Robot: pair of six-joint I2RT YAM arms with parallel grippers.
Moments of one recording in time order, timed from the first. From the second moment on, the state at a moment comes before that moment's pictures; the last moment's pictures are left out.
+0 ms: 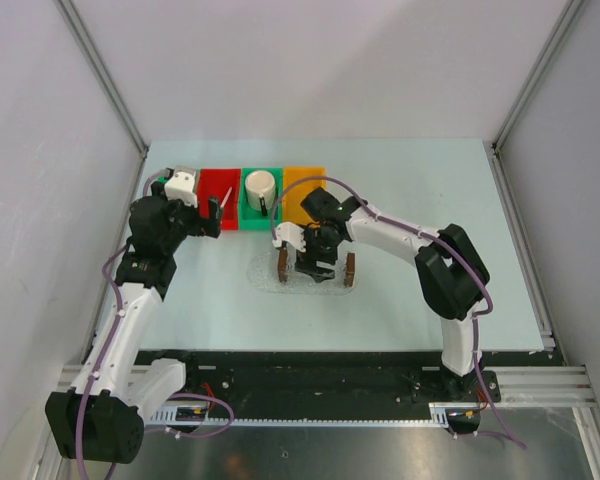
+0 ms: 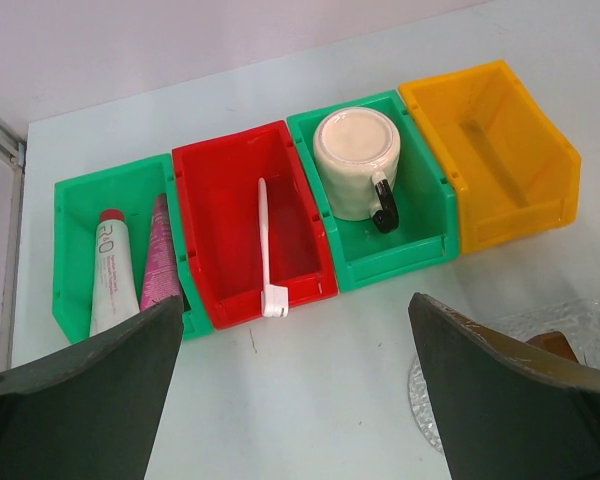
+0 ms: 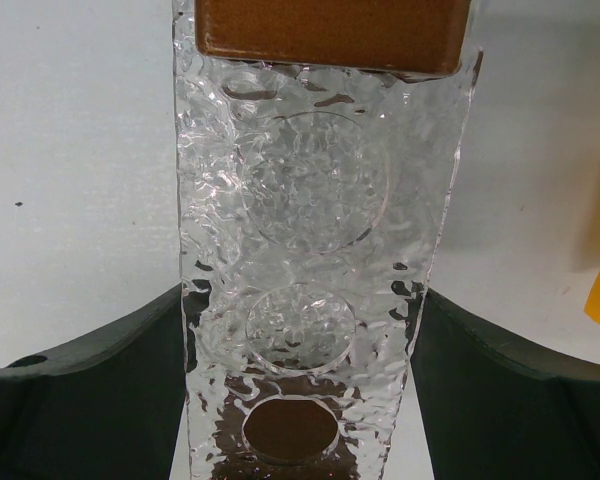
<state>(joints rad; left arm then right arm) -0.07 0.94 0.80 -0.12 0.17 0.14 0.76 1.96 1.52 -0.76 -0.35 -0.78</state>
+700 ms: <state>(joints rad) -0.07 0.93 0.80 -0.12 0.17 0.14 0.77 1.96 1.50 -0.72 -0.33 -0.78</state>
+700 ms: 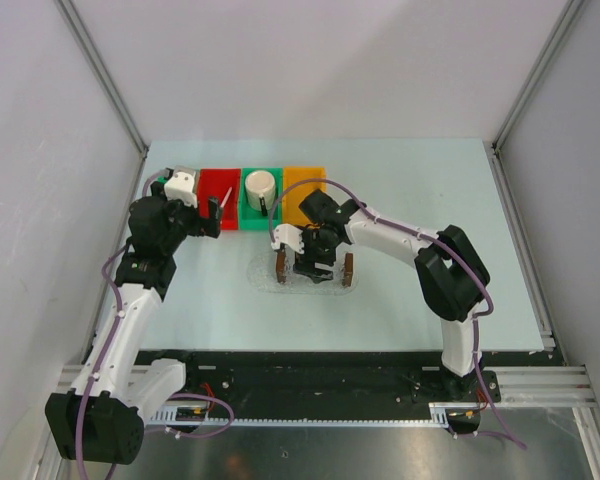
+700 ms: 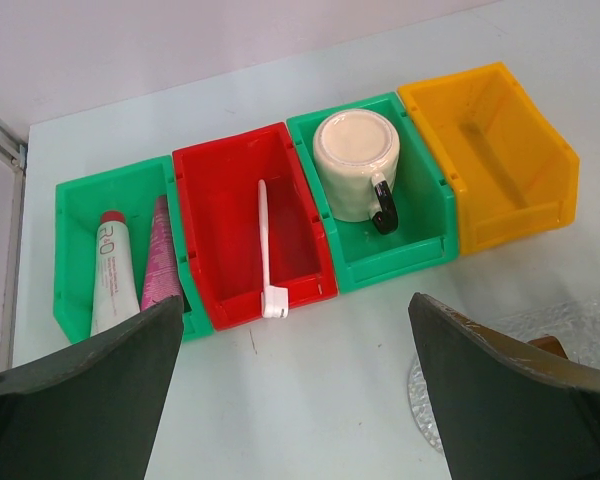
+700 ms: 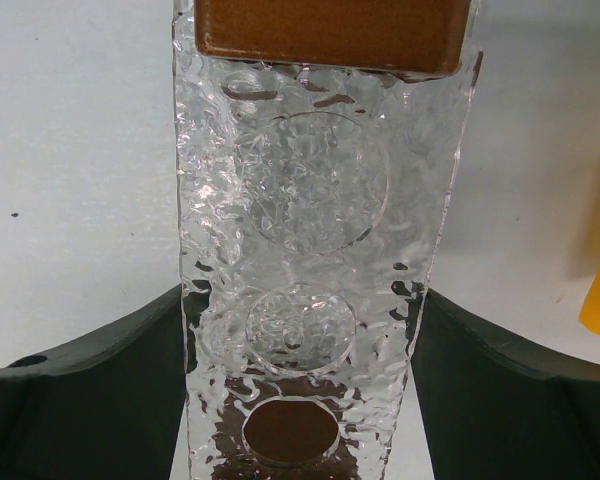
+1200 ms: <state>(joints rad) -0.07 0.93 0.80 -0.12 0.18 0.14 0.77 1.95 1.49 -0.71 -0.32 -0.78</state>
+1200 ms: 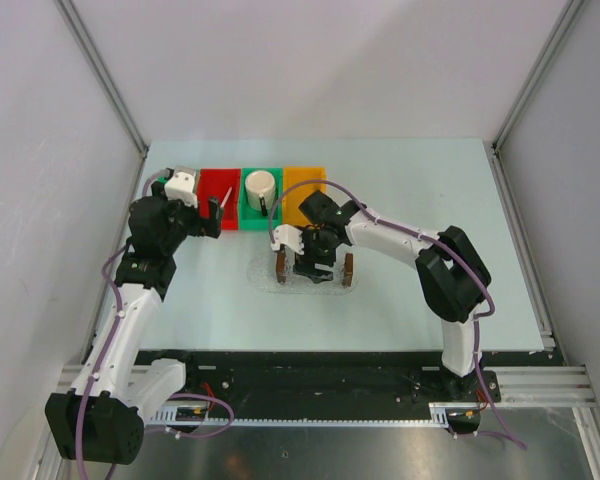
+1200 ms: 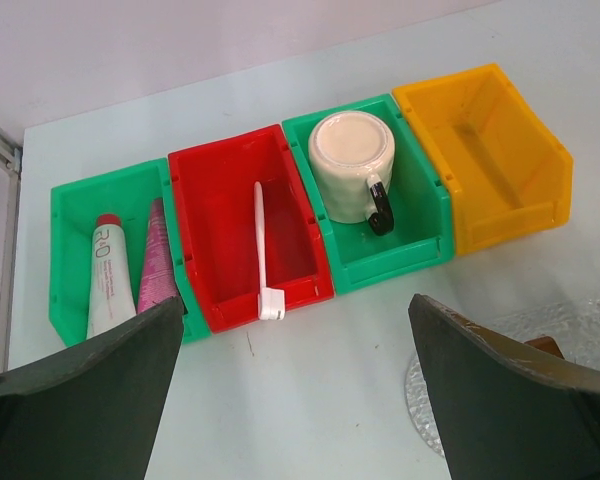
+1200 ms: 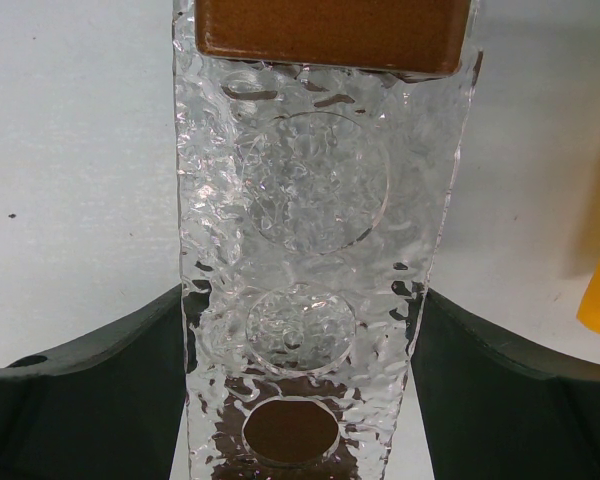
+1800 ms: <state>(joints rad) -0.07 0.93 0.80 -0.12 0.19 0.14 0.77 1.94 1.49 -0.71 -0.29 -0.78</state>
